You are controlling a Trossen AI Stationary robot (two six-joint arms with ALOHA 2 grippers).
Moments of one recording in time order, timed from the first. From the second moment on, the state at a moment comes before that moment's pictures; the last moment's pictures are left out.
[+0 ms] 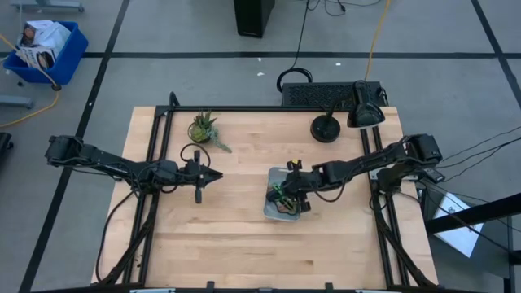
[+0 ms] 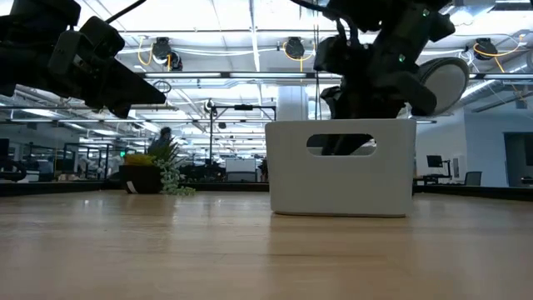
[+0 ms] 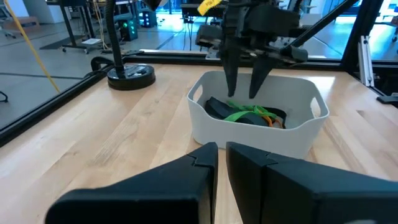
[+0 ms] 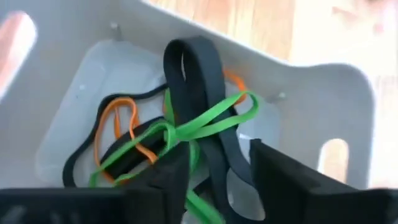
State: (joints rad) left arm -0.12 0.87 0.09 0.61 -0.21 -0.06; right arm 0.14 1.60 0.92 -0.33 0.16 -0.14
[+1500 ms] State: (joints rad) left arm -0.05 0.28 0.01 0.29 -0.25 0.23; right arm 0.06 0.19 0.03 0.24 0.01 0.02
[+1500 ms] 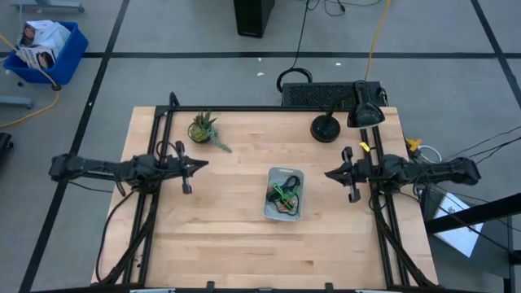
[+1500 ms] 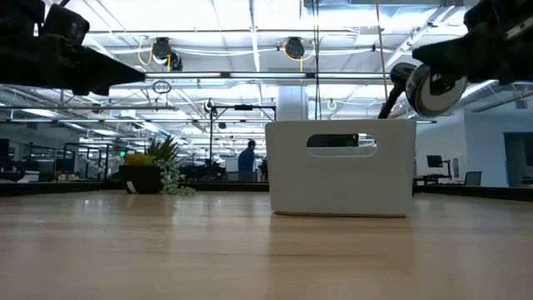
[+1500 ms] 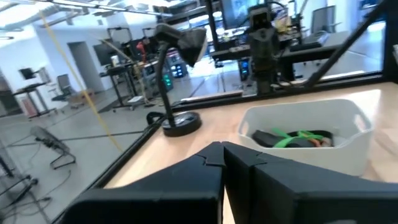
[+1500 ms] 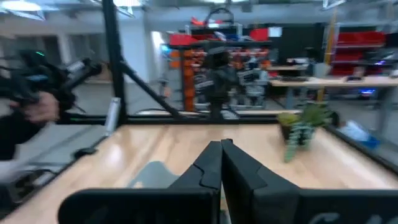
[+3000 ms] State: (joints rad) left arm 0.02 0.28 0.01 0.21 -0.23 0.07; right arm -0.02 0.13 0.02 0.30 -0.13 0.04
